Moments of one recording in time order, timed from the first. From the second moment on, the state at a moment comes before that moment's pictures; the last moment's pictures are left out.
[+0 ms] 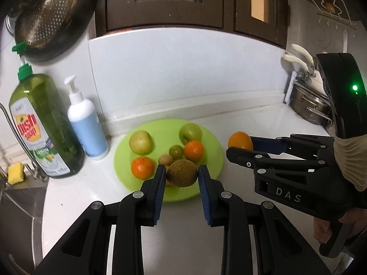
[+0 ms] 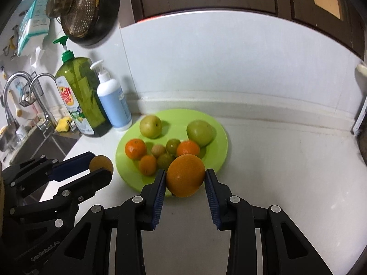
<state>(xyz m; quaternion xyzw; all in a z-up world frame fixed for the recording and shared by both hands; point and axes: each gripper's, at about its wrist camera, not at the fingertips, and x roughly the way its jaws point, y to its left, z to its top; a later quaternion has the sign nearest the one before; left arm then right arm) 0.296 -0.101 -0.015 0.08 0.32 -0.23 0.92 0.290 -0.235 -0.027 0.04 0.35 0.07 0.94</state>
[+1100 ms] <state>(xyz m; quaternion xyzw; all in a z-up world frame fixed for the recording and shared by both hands) 0.467 -0.109 -0.036 0.07 0.38 -0.23 0.89 0.447 -0.237 -0.038 0.04 0.39 0.10 0.92</state>
